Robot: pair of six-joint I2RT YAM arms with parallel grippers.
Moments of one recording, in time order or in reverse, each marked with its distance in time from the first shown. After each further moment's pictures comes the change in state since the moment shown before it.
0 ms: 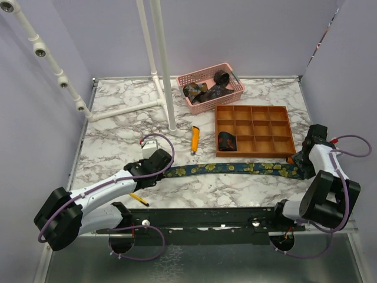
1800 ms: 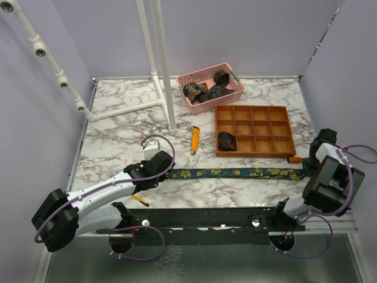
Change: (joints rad) left arm -0.035 -0.029 -0.004 0.014 0.008 -0.029; right arm -0.153 0.142 0.003 0.090 -0.011 0.049
